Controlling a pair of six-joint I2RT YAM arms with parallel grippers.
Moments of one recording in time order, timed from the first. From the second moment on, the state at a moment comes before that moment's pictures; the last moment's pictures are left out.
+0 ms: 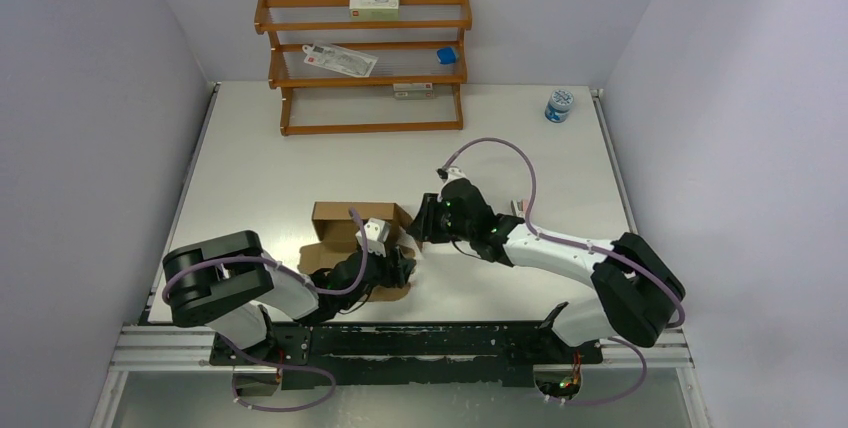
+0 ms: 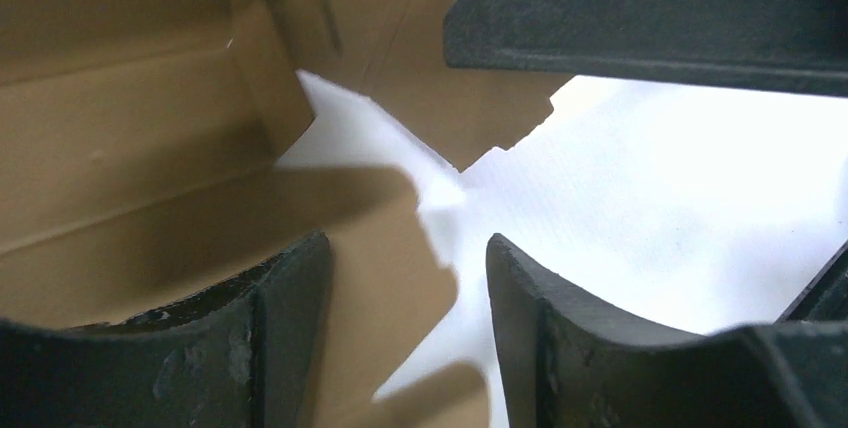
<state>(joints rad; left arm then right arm) -1.16 1.56 0.24 0.94 -0.44 -0.64 0.80 1.38 0.67 0.10 -0.06 0.71</state>
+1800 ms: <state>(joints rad) -1.10 1.39 0.19 0.68 -0.45 -0.82 0.85 1.43 0.73 -0.01 0.13 0.65</state>
